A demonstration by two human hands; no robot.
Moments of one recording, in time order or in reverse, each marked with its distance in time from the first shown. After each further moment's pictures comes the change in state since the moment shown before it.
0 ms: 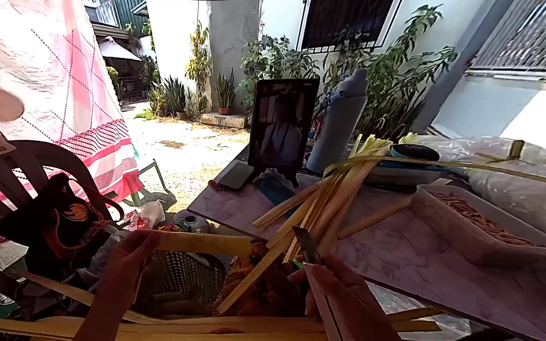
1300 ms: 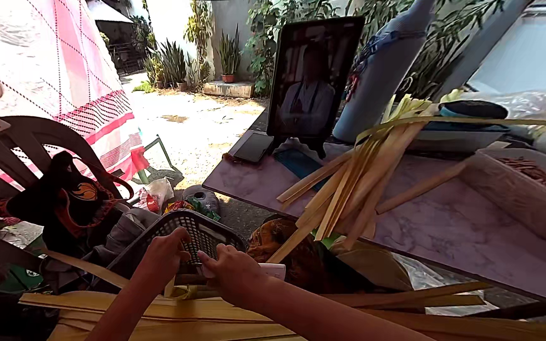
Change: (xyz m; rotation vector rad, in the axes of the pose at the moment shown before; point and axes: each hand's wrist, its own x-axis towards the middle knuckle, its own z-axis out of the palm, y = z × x) left_hand 0.014 -0.023 -0.013 1.092 -0.531 -0.102; right_hand 0.070 0.014 0.169 -1.115 -0.917 0.126
